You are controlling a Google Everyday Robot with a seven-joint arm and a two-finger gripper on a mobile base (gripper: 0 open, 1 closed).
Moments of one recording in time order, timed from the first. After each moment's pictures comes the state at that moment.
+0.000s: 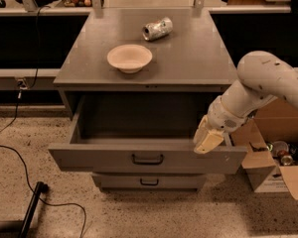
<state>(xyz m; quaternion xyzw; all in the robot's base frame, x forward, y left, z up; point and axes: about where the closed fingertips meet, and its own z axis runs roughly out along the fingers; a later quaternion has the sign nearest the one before) 0.527 -0.157 0.709 -0.65 0.72 0.17 0.15</state>
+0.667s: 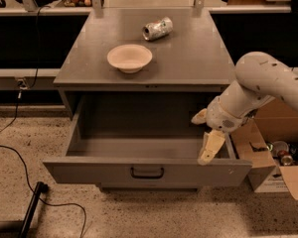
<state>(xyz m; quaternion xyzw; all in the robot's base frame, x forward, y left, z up) 0.527 -0.155 0.706 -0.66 0.72 0.17 0.15</state>
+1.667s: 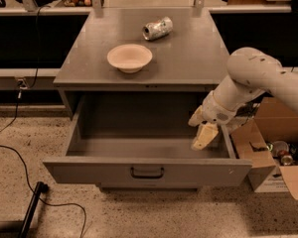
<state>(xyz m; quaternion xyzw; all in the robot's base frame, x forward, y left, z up) 0.557 -0.158 0.698 -0.65 0.73 0.16 0.14</state>
